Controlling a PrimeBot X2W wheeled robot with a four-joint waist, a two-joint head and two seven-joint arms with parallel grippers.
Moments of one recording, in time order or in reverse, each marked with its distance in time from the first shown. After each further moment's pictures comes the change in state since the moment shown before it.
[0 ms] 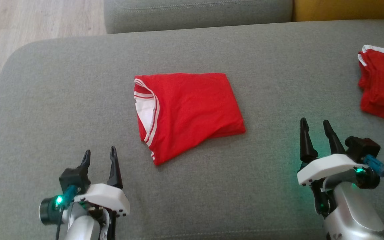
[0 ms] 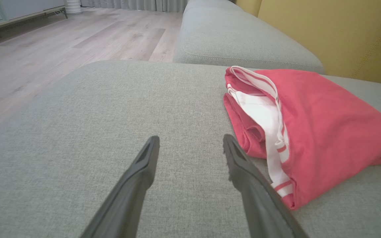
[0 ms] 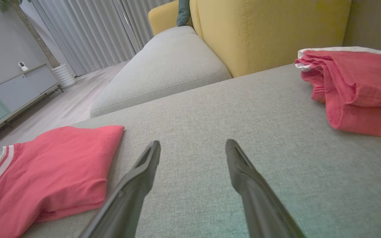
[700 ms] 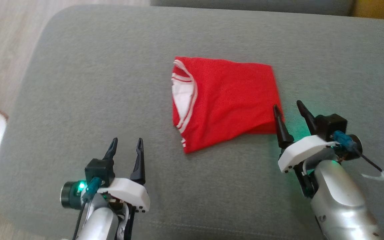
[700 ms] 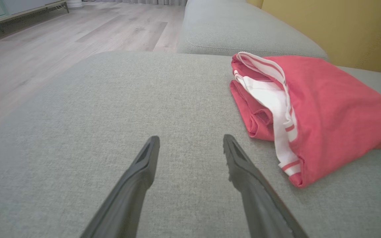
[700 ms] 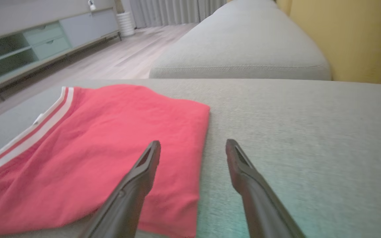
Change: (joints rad) left arm -0.042 0.000 -0.130 -0.027 0.008 -0.019 0.000; right arm -0.136 0.002 0.125 0.094 -0.134 0.000 -0.001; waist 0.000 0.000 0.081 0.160
